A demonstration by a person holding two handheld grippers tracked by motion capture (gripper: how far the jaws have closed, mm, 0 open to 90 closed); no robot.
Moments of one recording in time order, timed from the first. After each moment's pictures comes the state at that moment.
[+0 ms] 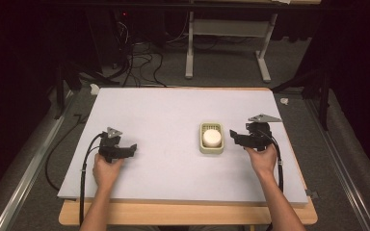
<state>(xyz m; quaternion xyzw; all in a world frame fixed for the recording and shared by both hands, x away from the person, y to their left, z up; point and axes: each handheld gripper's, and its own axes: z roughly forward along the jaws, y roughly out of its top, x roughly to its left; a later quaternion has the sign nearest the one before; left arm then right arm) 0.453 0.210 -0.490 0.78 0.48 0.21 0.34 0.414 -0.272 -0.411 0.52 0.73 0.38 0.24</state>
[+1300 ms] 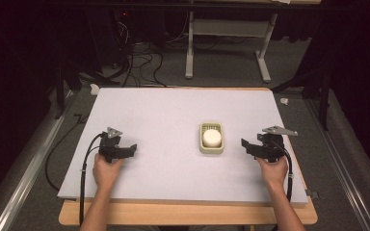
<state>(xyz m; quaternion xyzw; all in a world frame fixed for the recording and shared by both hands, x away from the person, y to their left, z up) 0.453 0.210 -0.490 0.78 0.48 0.21 0.34 0.384 -0.306 -0.432 0.55 0.70 0.38 0.23</state>
